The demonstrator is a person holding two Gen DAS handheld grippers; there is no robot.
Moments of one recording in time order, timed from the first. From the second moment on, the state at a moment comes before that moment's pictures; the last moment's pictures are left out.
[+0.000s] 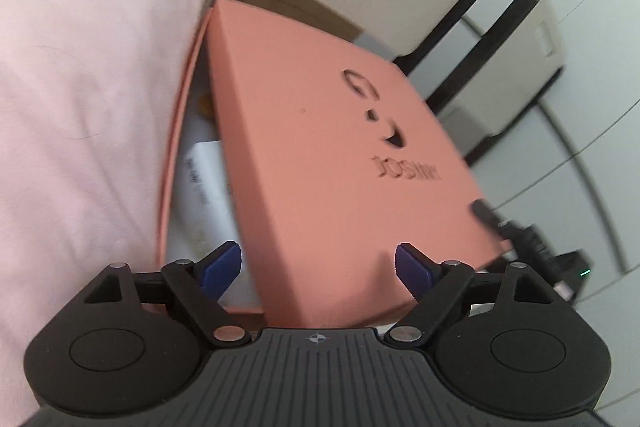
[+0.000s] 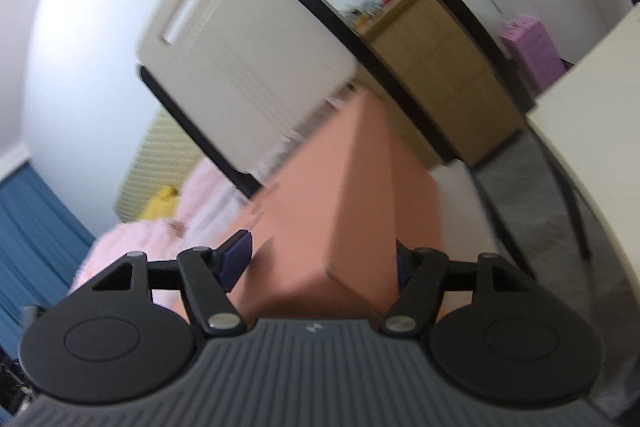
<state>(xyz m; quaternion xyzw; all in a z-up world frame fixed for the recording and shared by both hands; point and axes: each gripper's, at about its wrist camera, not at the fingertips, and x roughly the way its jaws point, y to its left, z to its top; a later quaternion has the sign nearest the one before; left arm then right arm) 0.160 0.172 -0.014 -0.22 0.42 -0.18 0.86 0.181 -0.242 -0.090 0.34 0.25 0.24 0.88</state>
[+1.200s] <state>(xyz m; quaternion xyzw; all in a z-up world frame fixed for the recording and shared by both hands) 0.134 0.138 -0.012 -0.06 0.27 -0.09 0.96 0.174 -0.226 -0.093 0.26 0.18 0.15 0.94</state>
